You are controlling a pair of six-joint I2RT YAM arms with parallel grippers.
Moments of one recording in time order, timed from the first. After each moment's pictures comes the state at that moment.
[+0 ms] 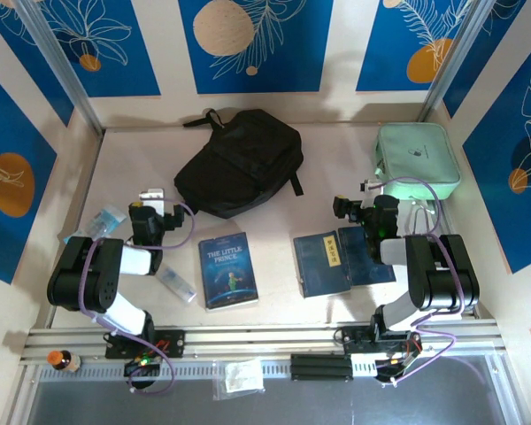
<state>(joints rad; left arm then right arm) -0.08 1.56 0.34 0.88 -0.21 0.03 0.01 1.52 0.40 0.71 -0.13 0.08</state>
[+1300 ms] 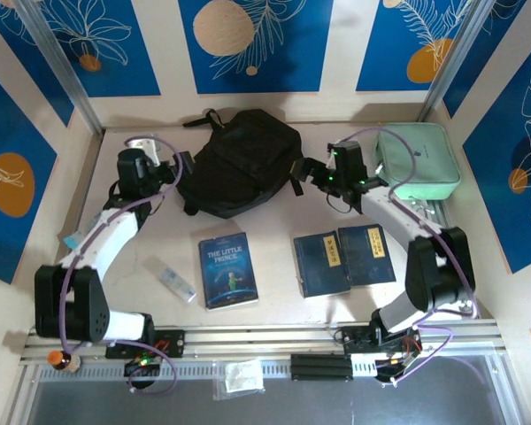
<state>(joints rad) -0.10 1.40 0.93 0.06 0.15 -0.35 0.31 1.58 1.10 -0.23 -0.26 0.67</state>
